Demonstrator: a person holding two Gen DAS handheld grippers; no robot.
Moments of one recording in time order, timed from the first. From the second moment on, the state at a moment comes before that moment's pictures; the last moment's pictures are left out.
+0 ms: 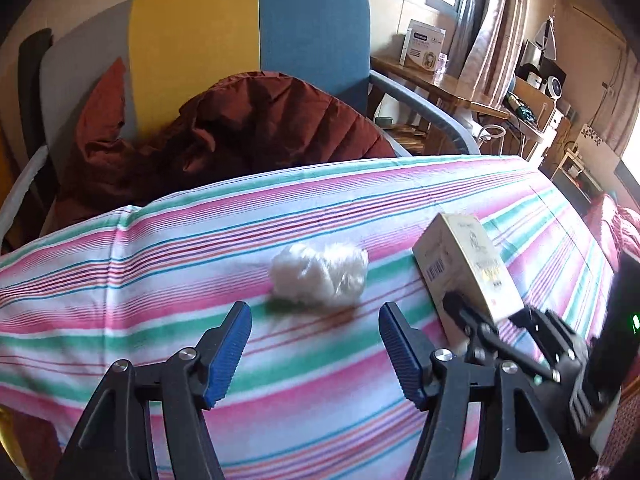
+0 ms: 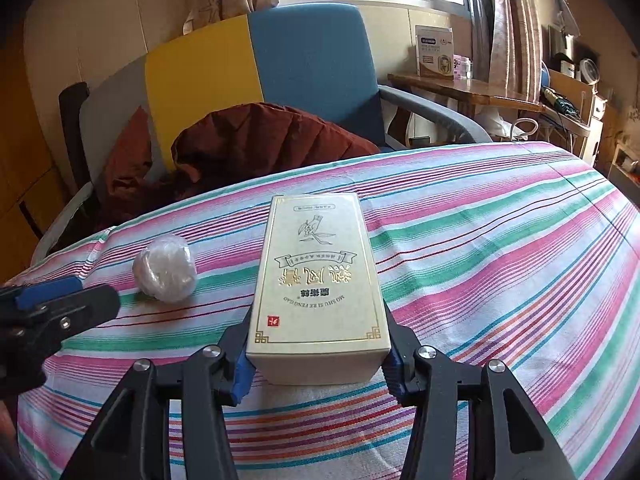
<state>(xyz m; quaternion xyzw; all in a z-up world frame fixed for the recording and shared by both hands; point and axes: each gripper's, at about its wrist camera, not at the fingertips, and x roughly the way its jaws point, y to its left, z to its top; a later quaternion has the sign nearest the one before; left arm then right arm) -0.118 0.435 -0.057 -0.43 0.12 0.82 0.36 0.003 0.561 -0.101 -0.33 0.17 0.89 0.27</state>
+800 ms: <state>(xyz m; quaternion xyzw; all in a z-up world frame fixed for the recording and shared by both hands) -0.124 0.428 -0.094 -0.39 0.12 0.85 0.33 0.003 0.561 -0.102 -0.32 0.16 0.89 0.28</state>
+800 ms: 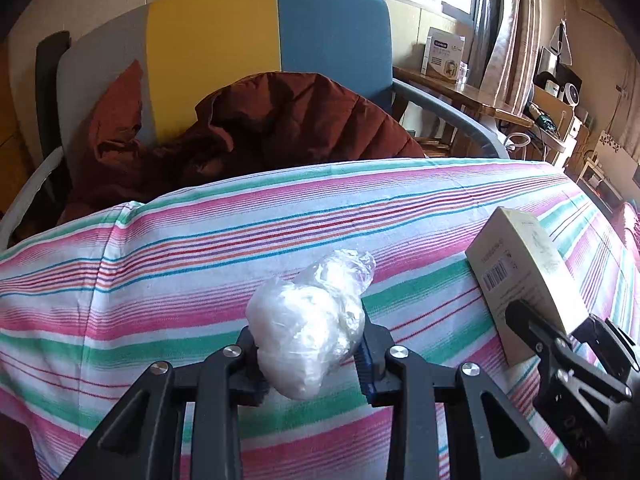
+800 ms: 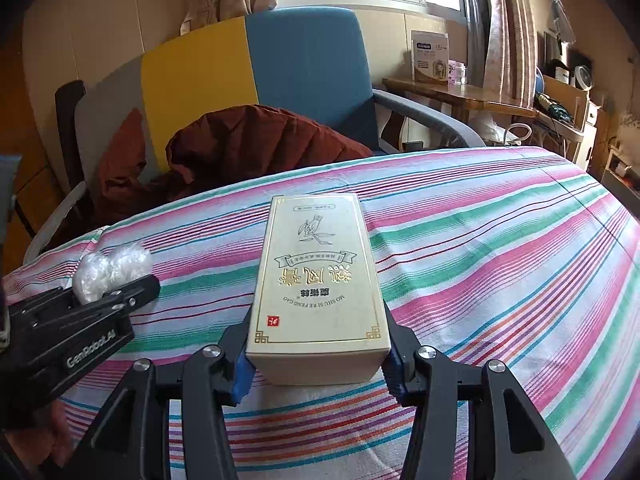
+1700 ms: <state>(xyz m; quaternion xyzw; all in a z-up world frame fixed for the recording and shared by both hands) -0.013 0.259 -0.052 -0.35 0.04 0.88 0.32 0.025 0.482 -0.079 -0.28 0.06 0.93 0.23</state>
